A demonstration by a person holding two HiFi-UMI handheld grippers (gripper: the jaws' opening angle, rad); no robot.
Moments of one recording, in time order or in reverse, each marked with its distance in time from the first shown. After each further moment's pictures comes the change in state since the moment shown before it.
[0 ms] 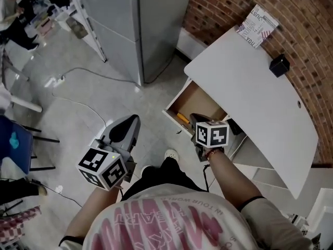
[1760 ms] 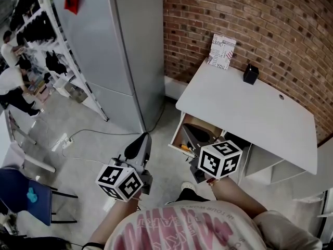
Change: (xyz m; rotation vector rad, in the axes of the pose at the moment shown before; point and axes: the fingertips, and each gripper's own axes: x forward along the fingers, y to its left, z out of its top) left arm -0.053 -0.064 0.084 0.096 -0.183 -0.221; right arm -0.199 0.160 0.127 0.036 -0.639 0.131
